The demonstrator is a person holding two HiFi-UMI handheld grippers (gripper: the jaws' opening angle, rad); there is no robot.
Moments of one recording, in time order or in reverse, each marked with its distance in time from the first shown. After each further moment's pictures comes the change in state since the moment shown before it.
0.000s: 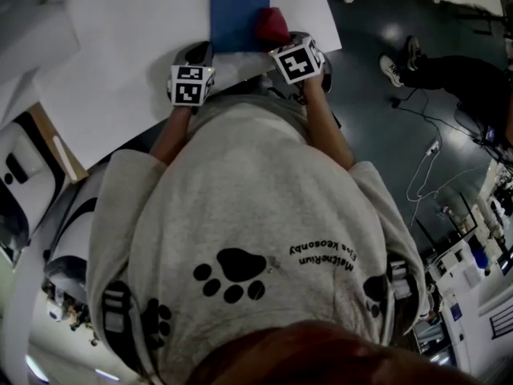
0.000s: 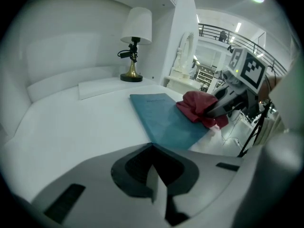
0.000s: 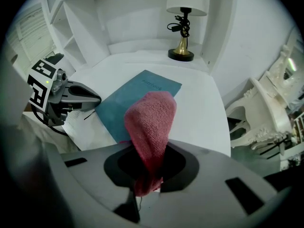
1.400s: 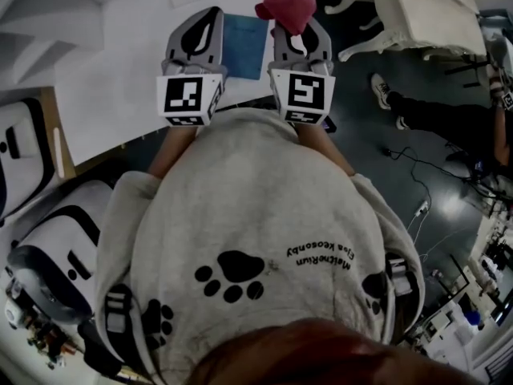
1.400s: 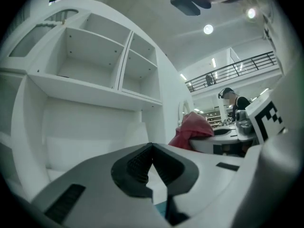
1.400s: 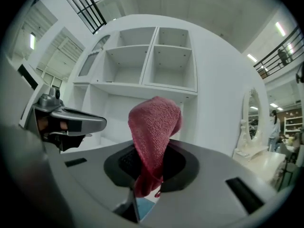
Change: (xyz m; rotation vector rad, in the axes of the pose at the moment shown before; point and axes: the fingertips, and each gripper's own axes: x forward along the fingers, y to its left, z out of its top) left arm -0.208 -0.076 0.253 0.135 -0.868 0.219; right arm -0.274 0.000 0.156 -0.070 -1.132 -0.287
